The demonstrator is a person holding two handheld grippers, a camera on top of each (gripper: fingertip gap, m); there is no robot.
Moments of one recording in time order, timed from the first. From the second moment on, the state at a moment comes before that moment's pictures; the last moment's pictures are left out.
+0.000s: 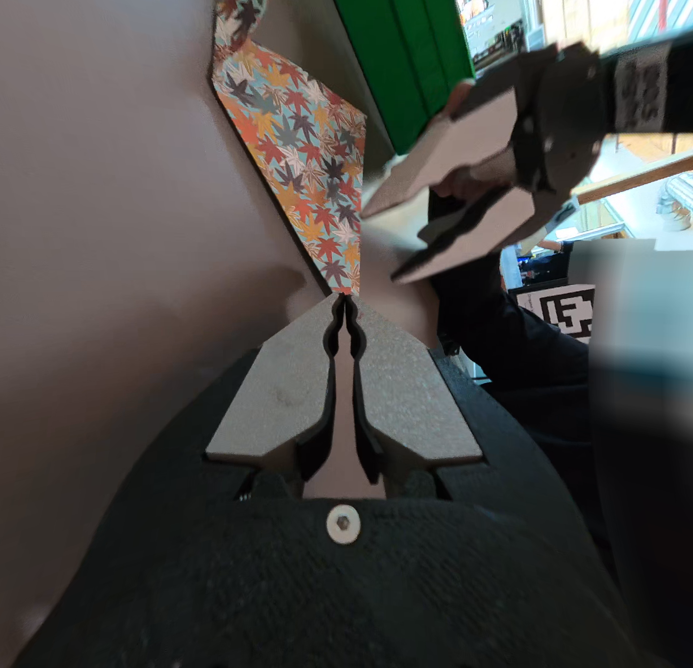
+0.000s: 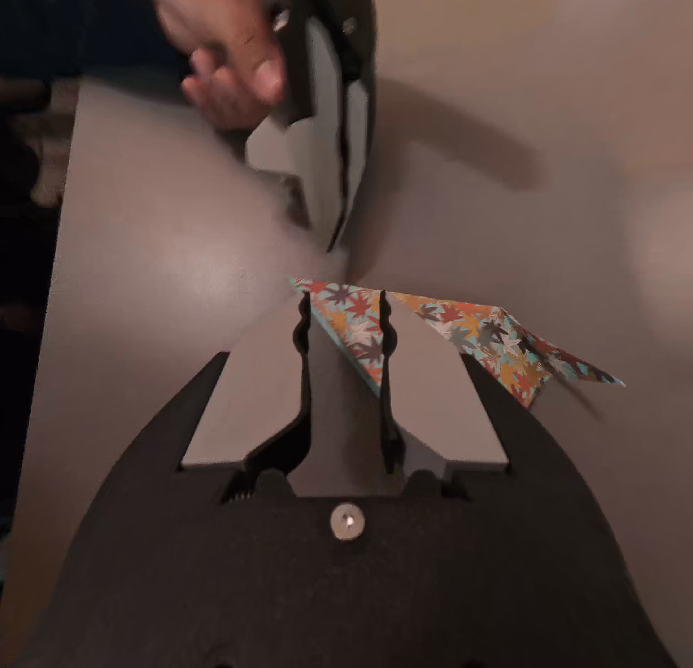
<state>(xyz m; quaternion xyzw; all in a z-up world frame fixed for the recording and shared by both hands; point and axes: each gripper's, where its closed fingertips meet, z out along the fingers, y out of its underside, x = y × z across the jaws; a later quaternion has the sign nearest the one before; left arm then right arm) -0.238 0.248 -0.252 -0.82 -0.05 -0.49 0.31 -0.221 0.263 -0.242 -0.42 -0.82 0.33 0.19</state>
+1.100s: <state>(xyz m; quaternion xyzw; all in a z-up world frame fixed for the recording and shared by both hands) -0.243 0.259 -0.243 -0.79 -0.09 -0.50 0.34 -0.248 0.262 -0.256 -0.44 -0.81 0.30 0.25</state>
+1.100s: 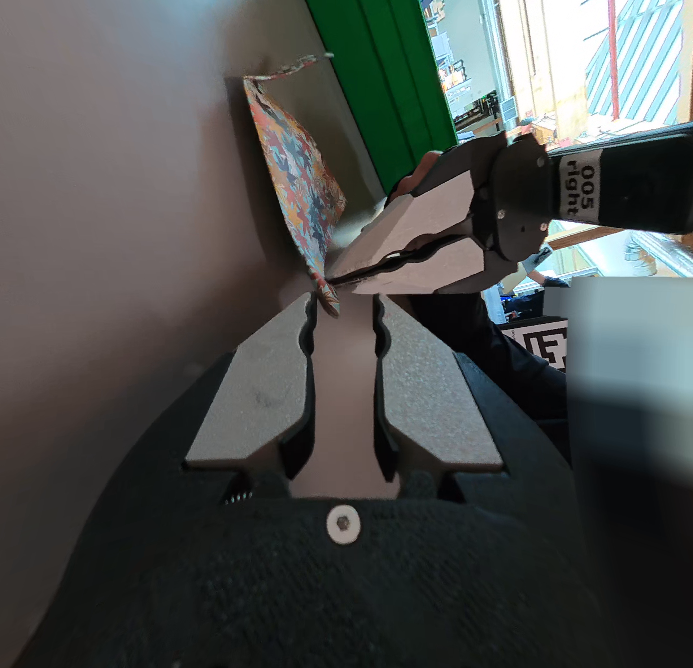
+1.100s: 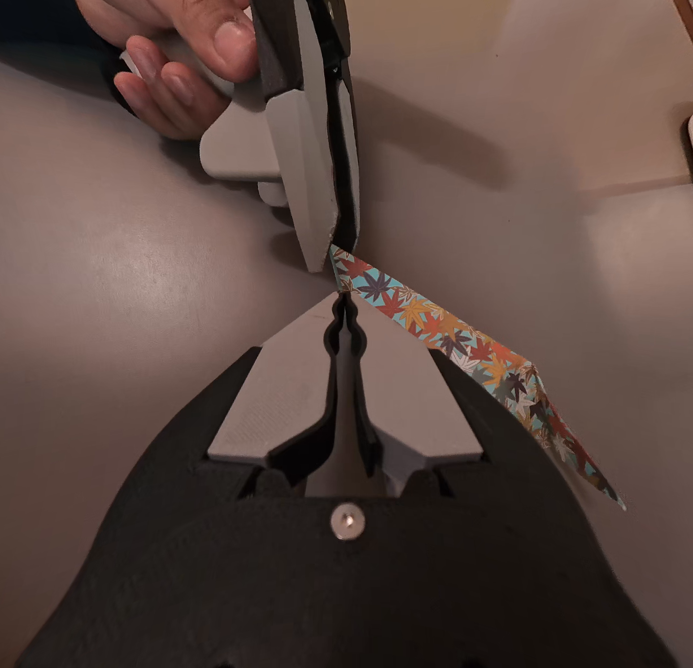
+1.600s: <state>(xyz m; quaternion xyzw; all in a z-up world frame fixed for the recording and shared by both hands) -0.261 0.251 -0.253 -0.83 -0.07 -0.45 0.34 -0.239 0.243 -0.253 -0.44 -0.80 0.36 0.17</state>
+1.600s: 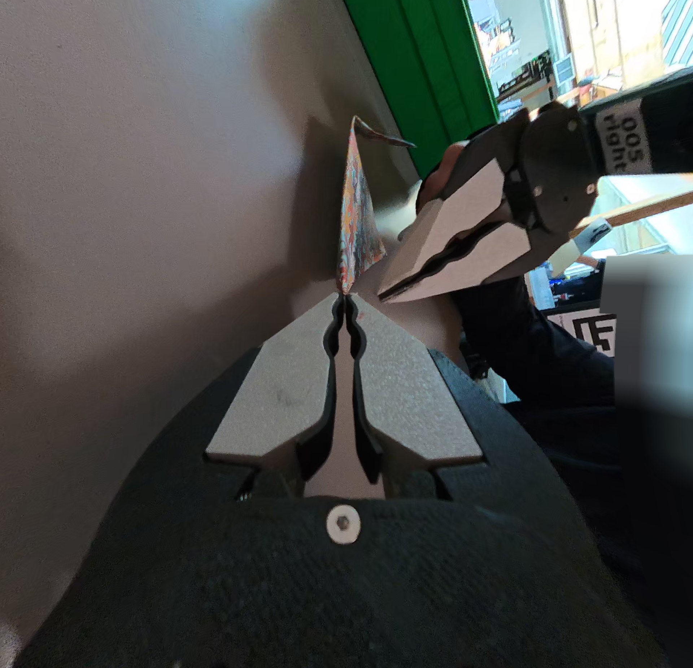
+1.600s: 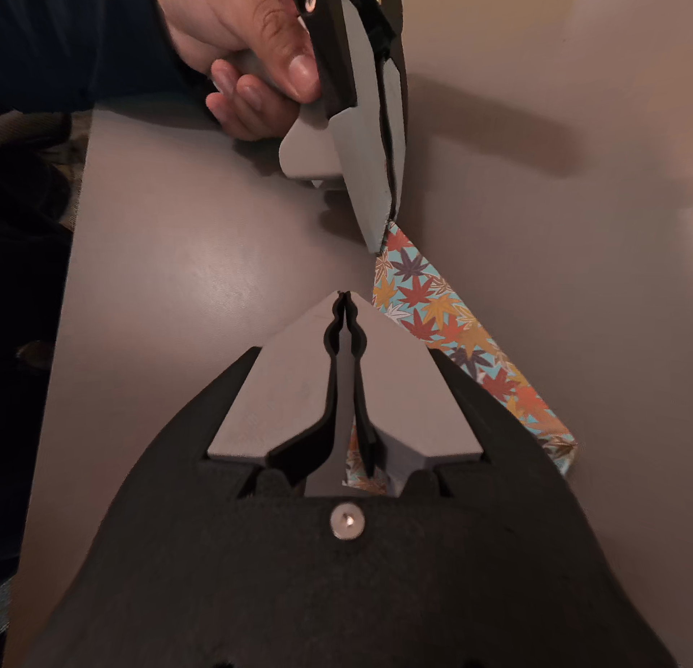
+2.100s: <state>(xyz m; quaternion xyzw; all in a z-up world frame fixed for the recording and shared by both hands) -0.258 0.235 -0.261 -0.86 0.00 -0.42 0.30 -0.237 0.242 -0.277 -0.50 -0.79 0.35 0.09</state>
